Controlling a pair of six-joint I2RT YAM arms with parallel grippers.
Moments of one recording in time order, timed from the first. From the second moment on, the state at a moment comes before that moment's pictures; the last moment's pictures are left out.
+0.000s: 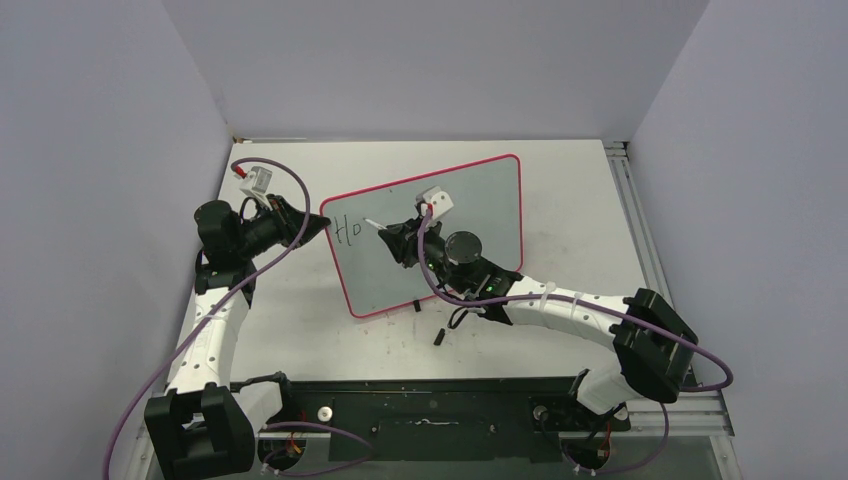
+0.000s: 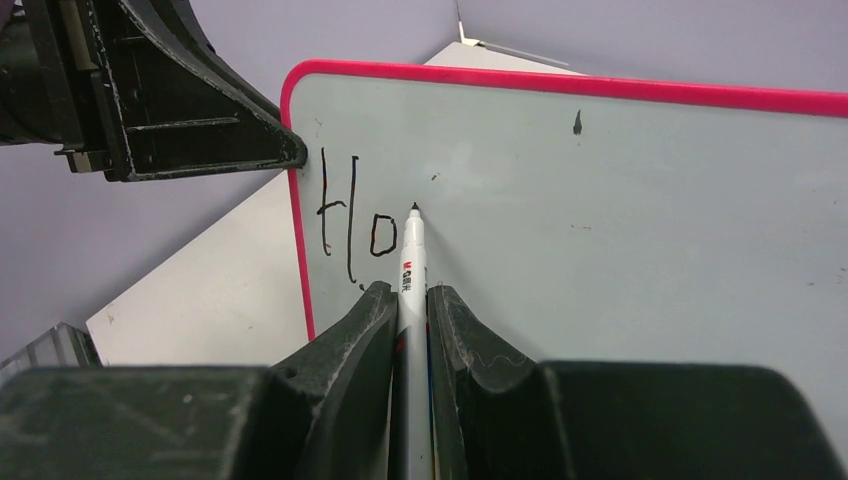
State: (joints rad) left arm 0.15 1.06 0.75 0.11 0.91 -0.46; right arm 0.97 1.48 0.92 0.57 0.15 0.24
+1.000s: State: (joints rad) left arm 0.15 1.06 0.75 0.11 0.91 -0.46; right arm 1.00 1.40 0.74 0.50 0.11 0.30
